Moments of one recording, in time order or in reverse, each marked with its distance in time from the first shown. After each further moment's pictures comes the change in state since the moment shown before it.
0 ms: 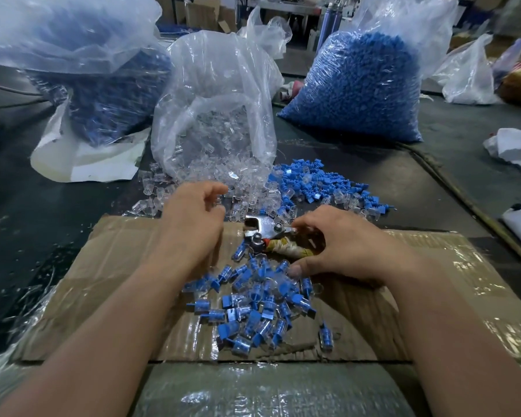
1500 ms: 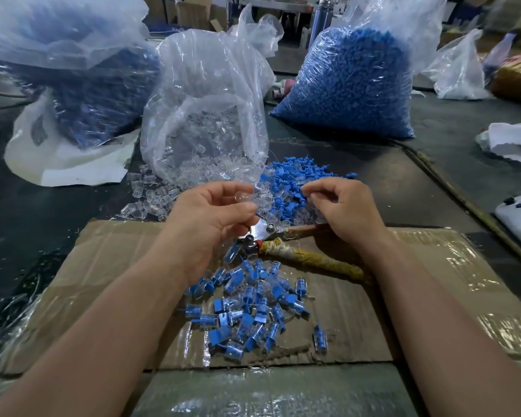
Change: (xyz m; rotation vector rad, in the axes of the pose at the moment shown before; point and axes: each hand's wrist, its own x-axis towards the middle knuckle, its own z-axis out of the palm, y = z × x) left_hand -0.010 0.028 -0.004 -0.906 -0.342 -0.253; right_hand 0.035 0.034 0.011 0.462 0.643 -0.028
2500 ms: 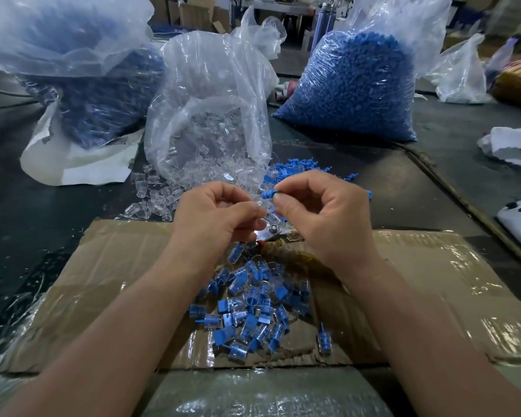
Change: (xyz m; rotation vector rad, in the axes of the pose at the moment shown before) left_hand -0.006 -0.001 0.006 0.070 0.068 0.127; right_hand -0.034 -0.068 0.010 0.306 0.150 -0.257
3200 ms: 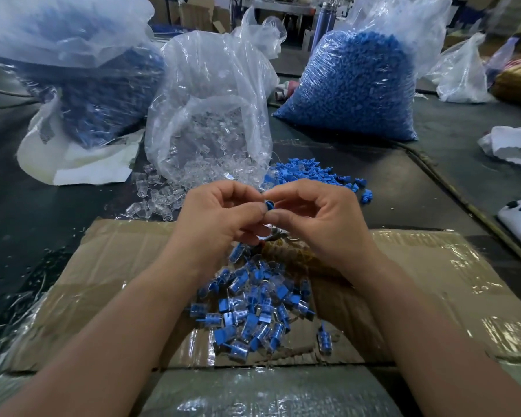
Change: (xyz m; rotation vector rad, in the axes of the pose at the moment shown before) left_hand -0.002 0.003 -0.002 0.063 -0.115 0.047; right_hand 0.003 0.004 -0.006 0.120 -0.253 0.063
